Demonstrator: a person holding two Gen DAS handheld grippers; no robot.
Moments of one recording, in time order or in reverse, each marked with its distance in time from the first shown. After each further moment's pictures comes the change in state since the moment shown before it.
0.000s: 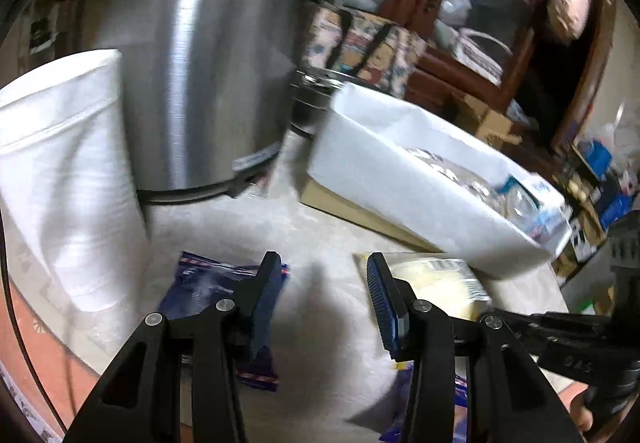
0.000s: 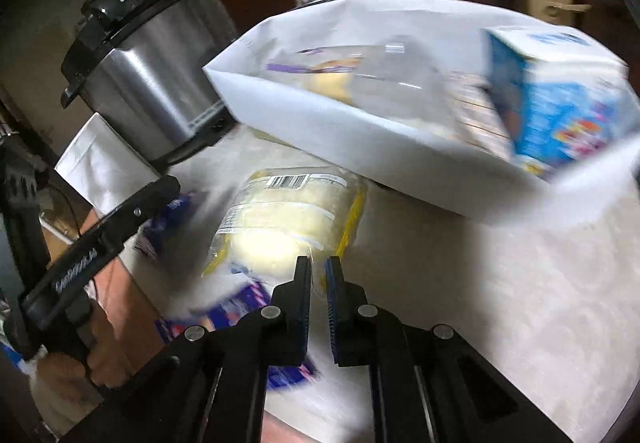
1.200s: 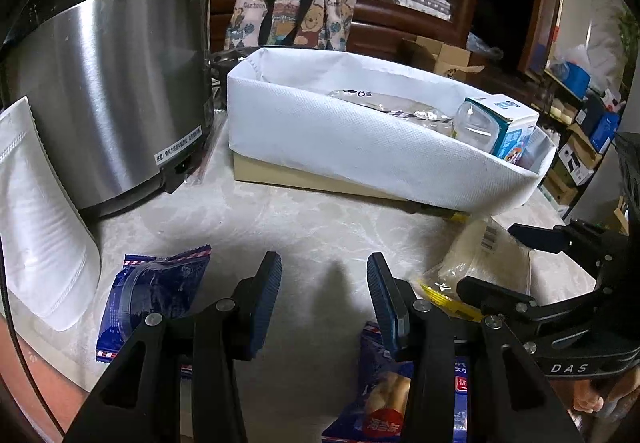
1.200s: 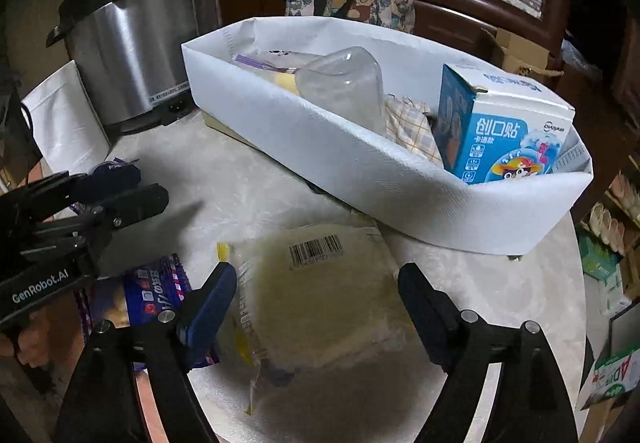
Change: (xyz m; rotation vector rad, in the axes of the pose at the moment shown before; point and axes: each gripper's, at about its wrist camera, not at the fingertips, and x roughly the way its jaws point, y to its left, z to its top) left arm 0.017 -0.048 -0.016 0.222 0.084 -0.011; right arm 0.006 0.022 -0.007 -0.212 -0.085 -0.245
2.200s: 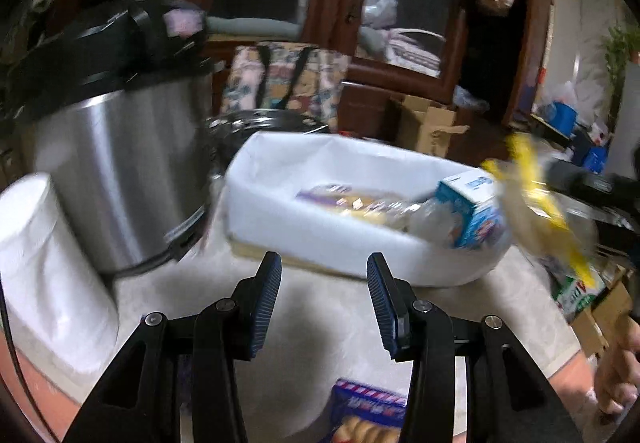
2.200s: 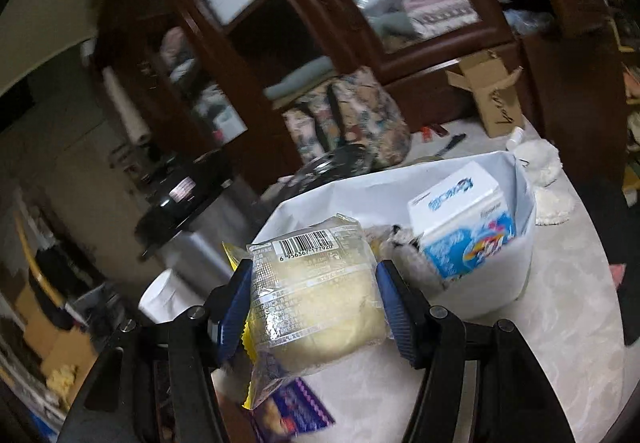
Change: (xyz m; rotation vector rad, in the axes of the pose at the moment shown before) left arm -0.037 -0.010 0.046 -0.004 -0.154 -0.042; right arm -0.107 -0.088 0.045 0.458 -0.344 0.352
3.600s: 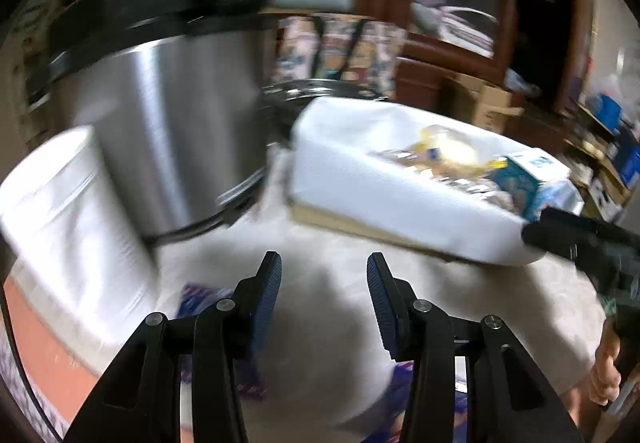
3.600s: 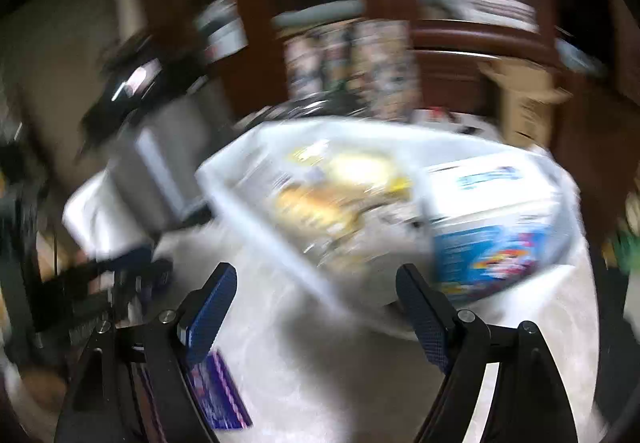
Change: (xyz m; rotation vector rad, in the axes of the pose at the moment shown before) left arm 0.005 0.035 -0.032 -0.086 0.066 0.196; right arm 0.072 0.010 -0.039 -0.375 0.191 -0.107
